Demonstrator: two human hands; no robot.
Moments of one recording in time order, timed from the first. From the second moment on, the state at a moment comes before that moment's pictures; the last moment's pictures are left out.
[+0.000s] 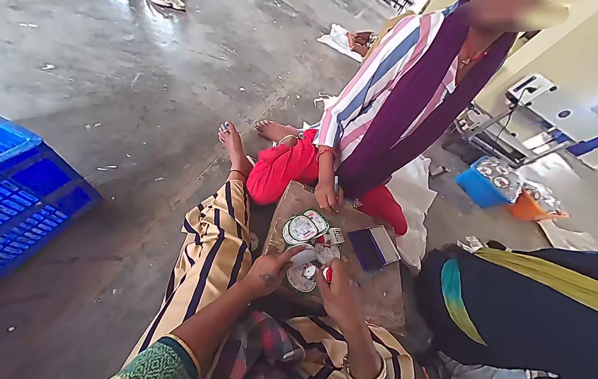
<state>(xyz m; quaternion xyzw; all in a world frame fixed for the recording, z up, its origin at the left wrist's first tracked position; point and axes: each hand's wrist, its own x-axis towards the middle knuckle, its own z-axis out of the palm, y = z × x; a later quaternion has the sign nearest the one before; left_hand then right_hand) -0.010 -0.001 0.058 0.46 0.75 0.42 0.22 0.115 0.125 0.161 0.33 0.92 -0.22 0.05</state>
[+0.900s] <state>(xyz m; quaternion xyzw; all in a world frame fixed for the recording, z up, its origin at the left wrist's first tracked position) -0.013 0.000 0.075 0.58 0.73 0.25 0.25 0.082 0.293 0.146 0.55 0.82 -0.13 0.04</state>
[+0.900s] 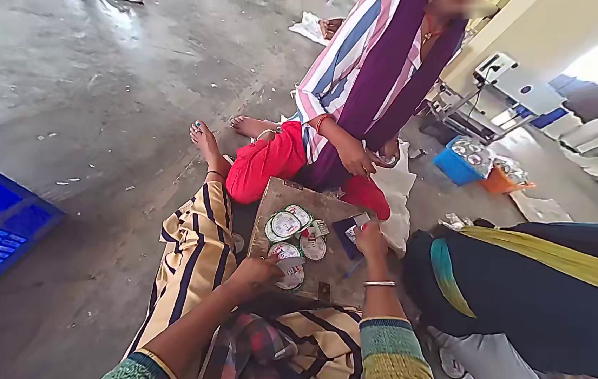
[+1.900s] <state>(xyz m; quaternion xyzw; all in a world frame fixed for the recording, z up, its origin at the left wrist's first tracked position) -0.017 0.000 0.061 0.45 0.73 0.45 0.26 0.091 0.090 0.143 0.36 0.91 -0.12 0.15</state>
